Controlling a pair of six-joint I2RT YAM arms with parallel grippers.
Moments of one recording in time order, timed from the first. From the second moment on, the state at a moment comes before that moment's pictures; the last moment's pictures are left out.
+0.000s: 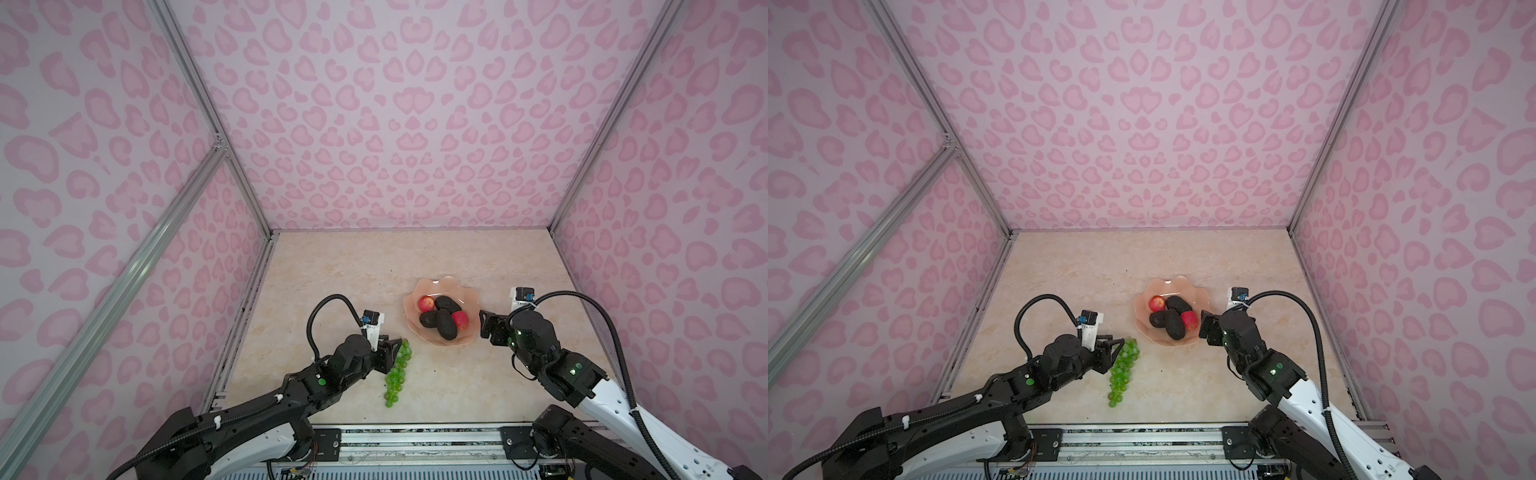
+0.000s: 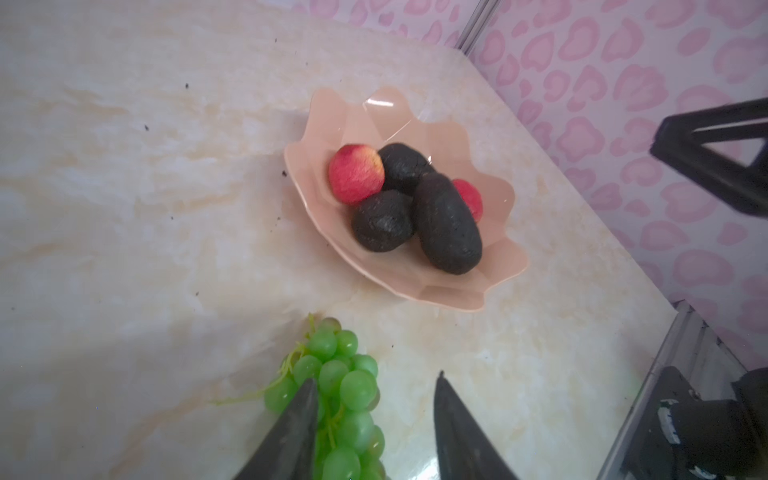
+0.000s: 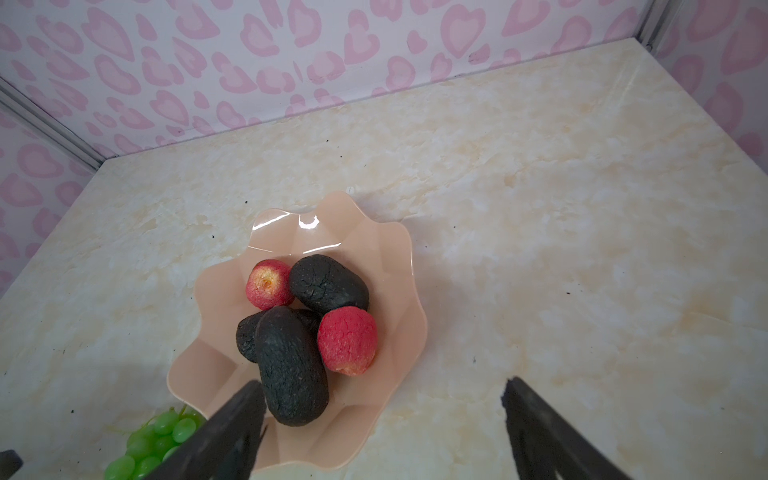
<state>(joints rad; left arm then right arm) -0.91 0.94 0.39 0.12 -0.14 -0.52 0.63 0.73 0.60 -0.44 0.40 0.53</state>
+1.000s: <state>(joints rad) -0.91 1.39 0.44 0.16 -0.12 -0.56 0.61 0.68 0.59 -0.45 0.41 0.54</state>
